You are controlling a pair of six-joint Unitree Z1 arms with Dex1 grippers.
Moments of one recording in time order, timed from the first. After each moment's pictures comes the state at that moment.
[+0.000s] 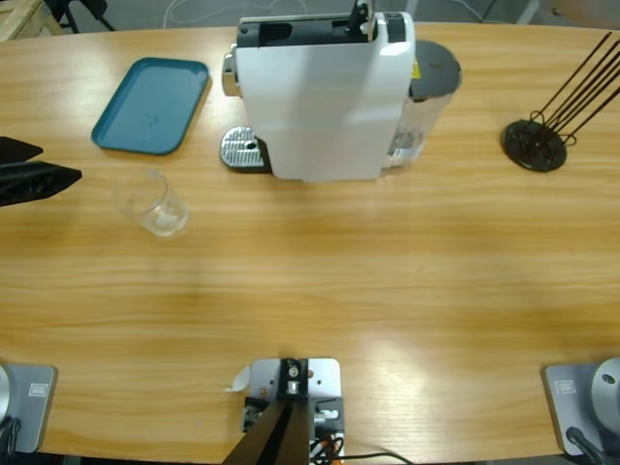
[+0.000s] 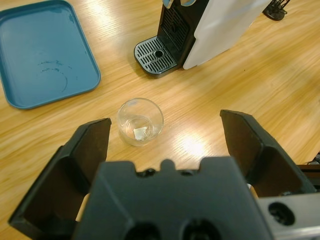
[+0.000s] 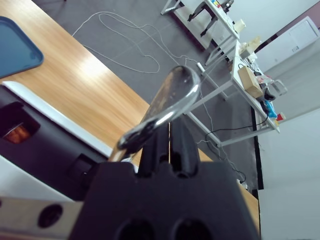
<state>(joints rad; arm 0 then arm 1) -0.66 1.02 -0.72 0.36 -0.14 -0.16 0.97 1.71 -1.30 0.00 -0.74 -0.35</state>
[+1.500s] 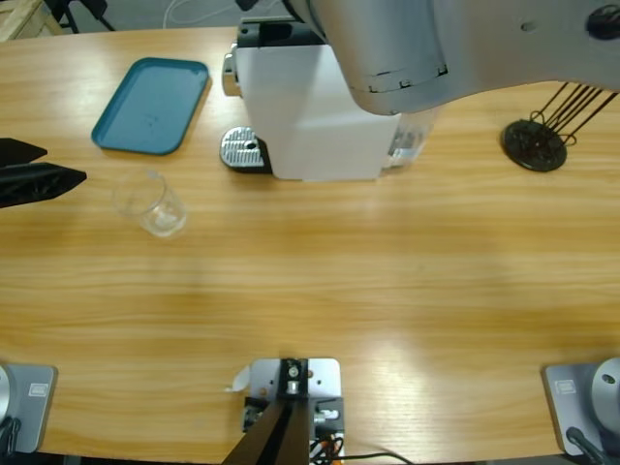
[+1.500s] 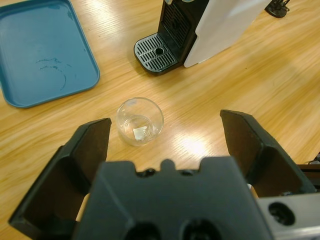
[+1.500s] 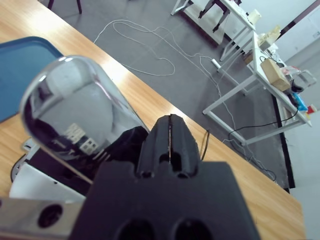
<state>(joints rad) -0.66 1.03 -0.72 0.36 -0.14 -0.16 1.05 1.91 -1.39 -0.04 -0.77 -0.16</state>
